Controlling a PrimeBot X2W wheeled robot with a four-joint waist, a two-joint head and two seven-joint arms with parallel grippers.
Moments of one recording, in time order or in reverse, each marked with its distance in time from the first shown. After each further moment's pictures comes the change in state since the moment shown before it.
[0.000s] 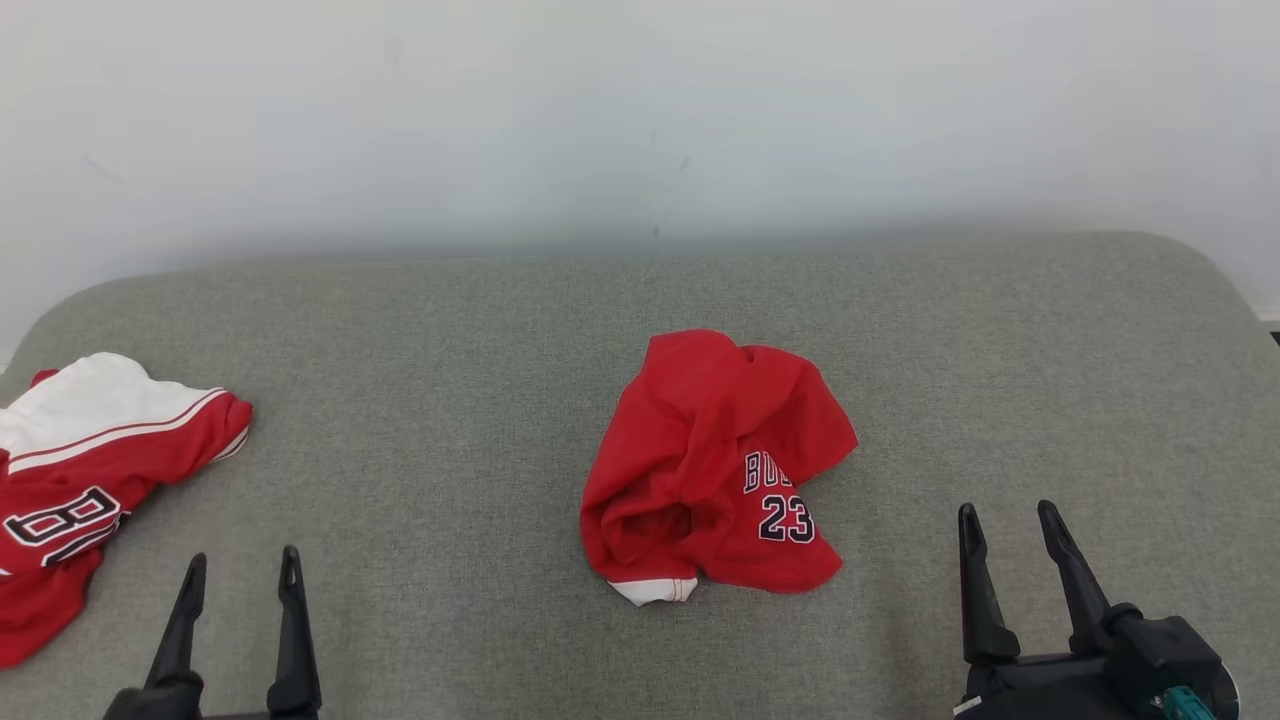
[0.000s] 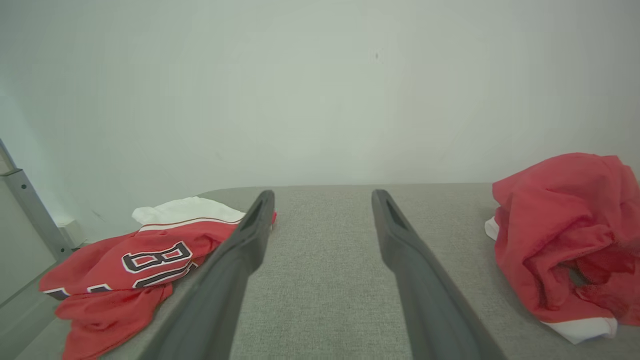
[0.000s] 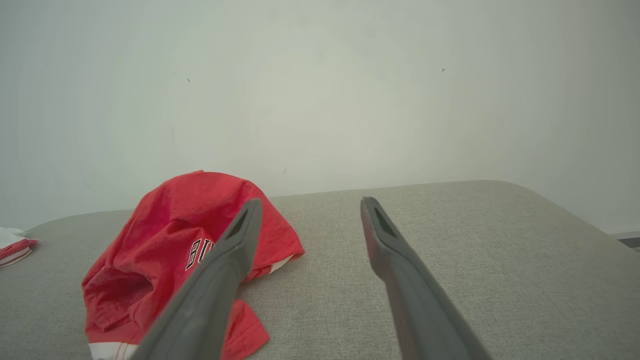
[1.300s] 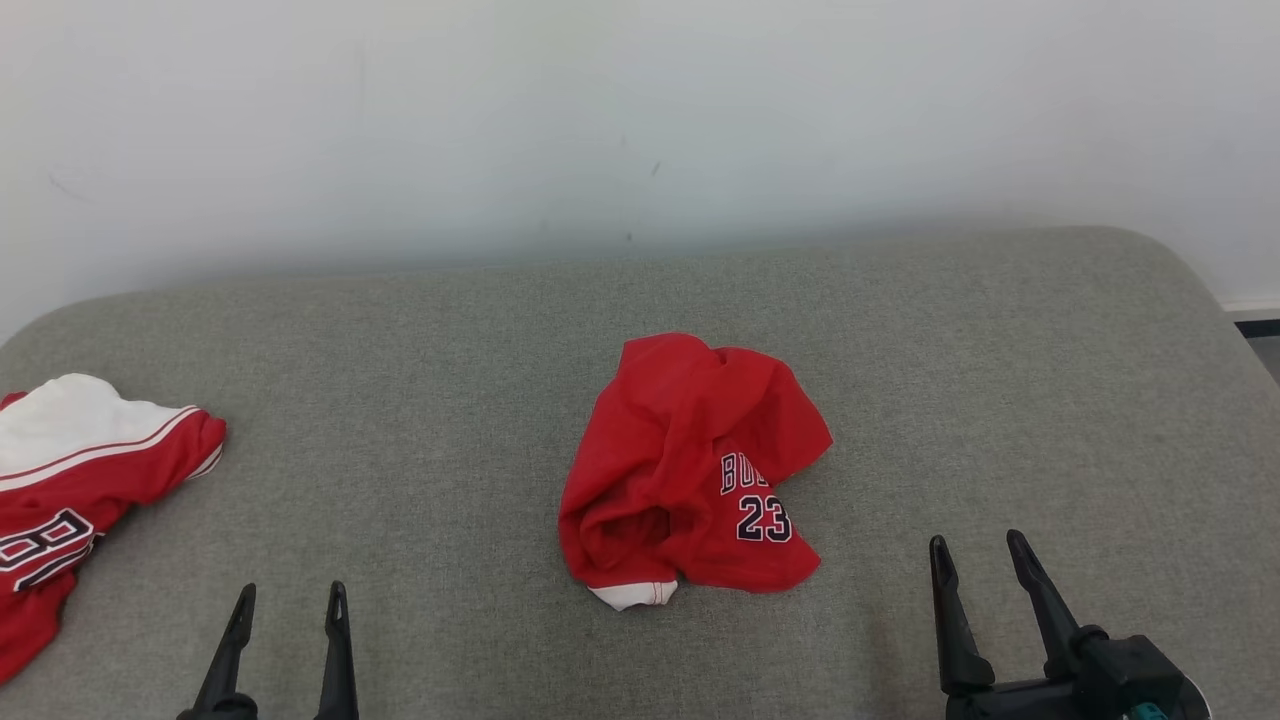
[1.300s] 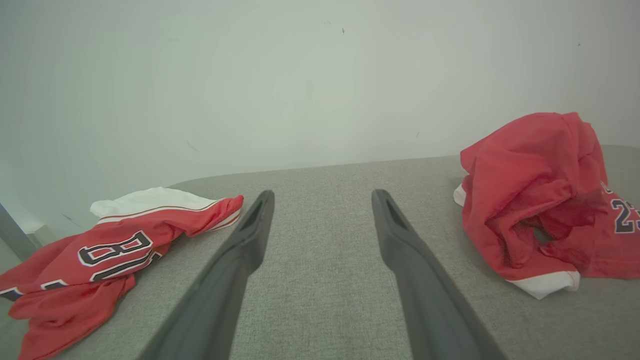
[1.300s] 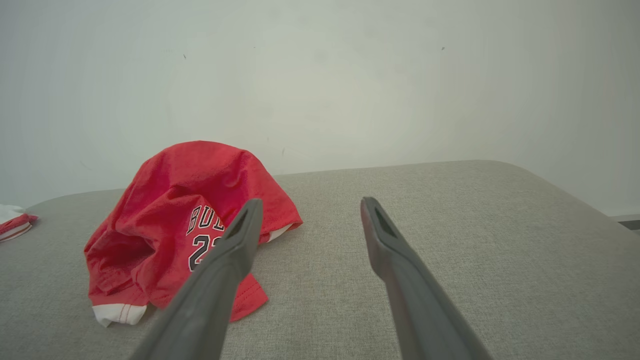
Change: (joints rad) left arm 0.041 -0.080 0.028 0.040 0.121 -0.065 0.000; right arm 0.024 0.000 0.035 0.037 -0.013 0.000 0.000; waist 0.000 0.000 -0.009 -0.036
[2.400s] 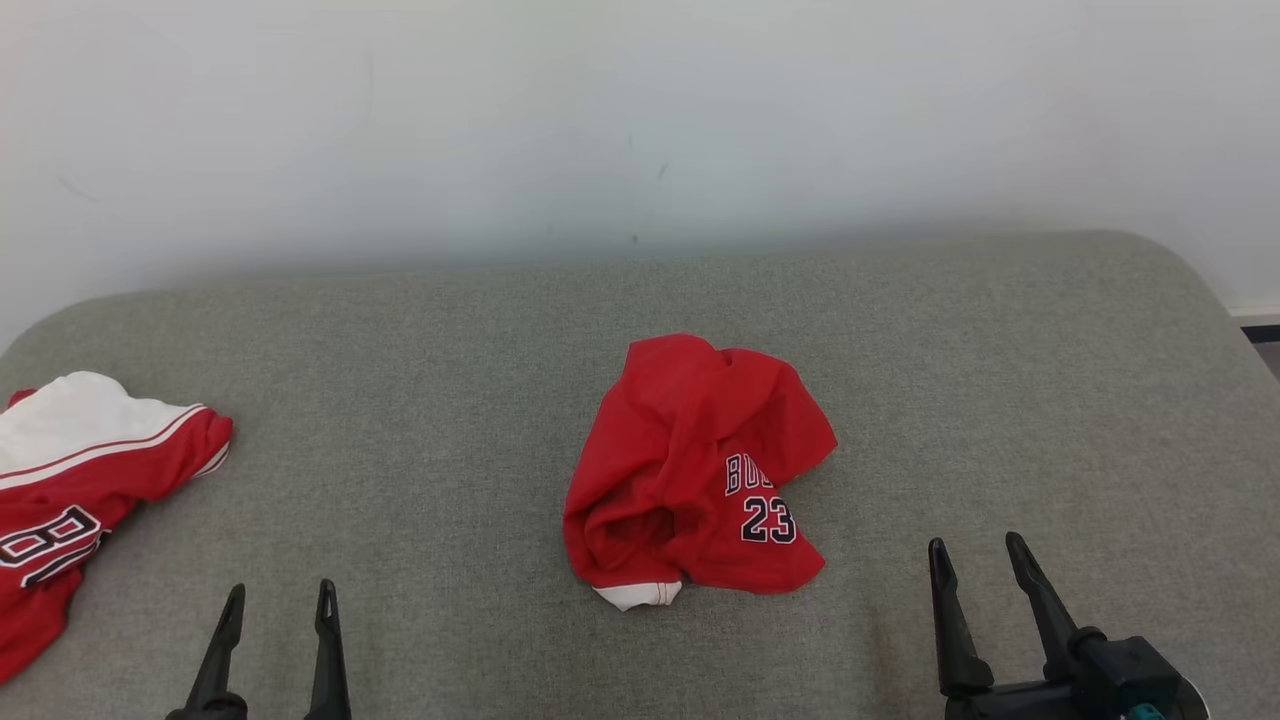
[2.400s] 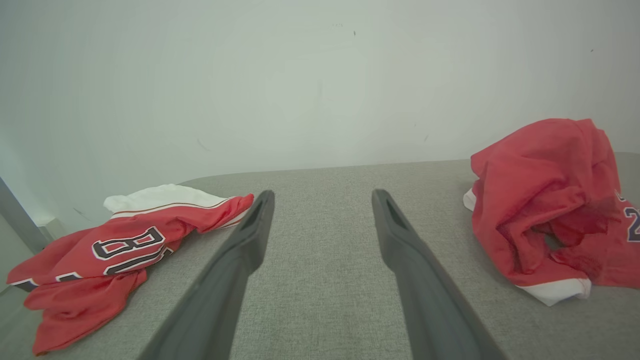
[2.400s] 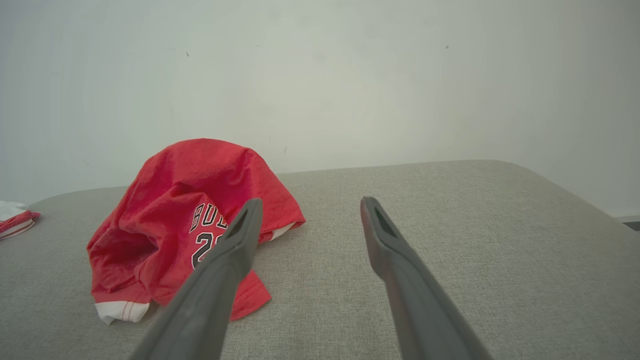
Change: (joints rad) left arm 0.000 -0.020 0.032 0.005 0.007 -0.012 0.000; right arm 0.000 0.000 0.002 0.006 -0.003 0.000 0.000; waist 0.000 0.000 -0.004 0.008
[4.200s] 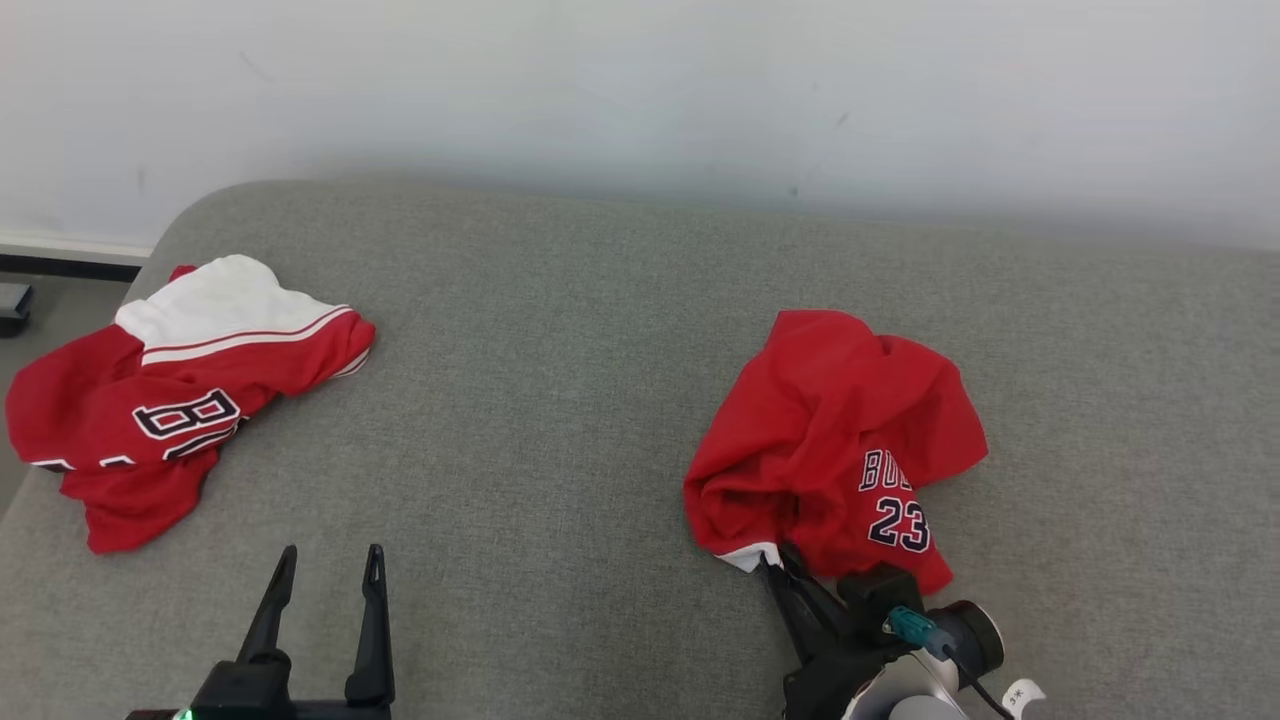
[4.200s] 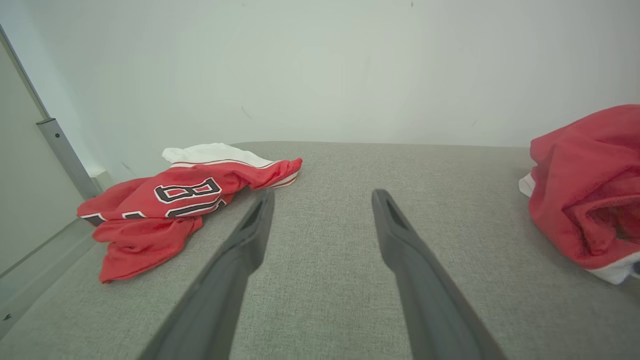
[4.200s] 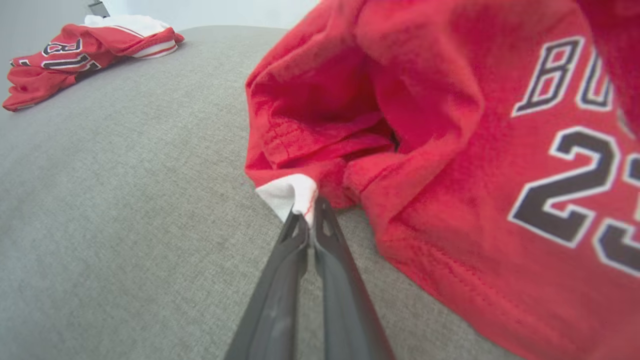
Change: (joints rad) left arm -0.099 -0.064 -0.006 0.084 0.024 -0.070 0.000; right arm -0.395 0.000 0.358 0.663 0.030 0.000 0.000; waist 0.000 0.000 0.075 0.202
